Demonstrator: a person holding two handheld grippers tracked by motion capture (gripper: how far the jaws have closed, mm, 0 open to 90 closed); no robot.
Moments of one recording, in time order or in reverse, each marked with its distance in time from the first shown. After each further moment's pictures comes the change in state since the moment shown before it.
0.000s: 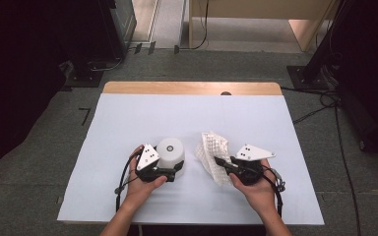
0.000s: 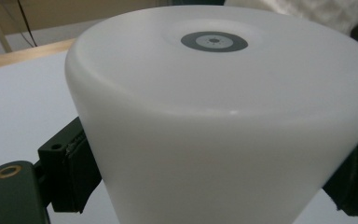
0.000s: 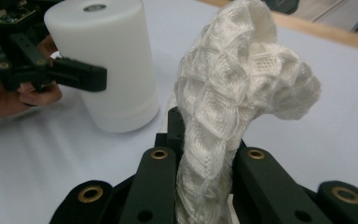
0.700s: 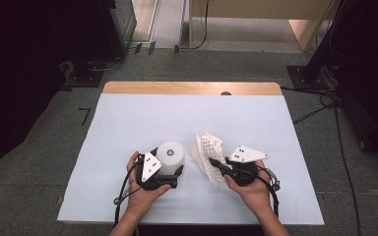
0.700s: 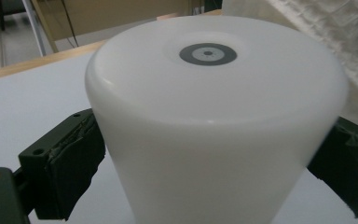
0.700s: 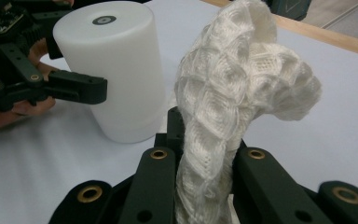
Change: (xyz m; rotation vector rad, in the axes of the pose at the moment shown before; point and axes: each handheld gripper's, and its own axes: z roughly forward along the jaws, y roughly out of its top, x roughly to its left) left arm -0.024 -0.007 -0.011 -0.014 0.180 -0.054; right arm 0.006 0.000 0.012 0.002 0.042 -0.024
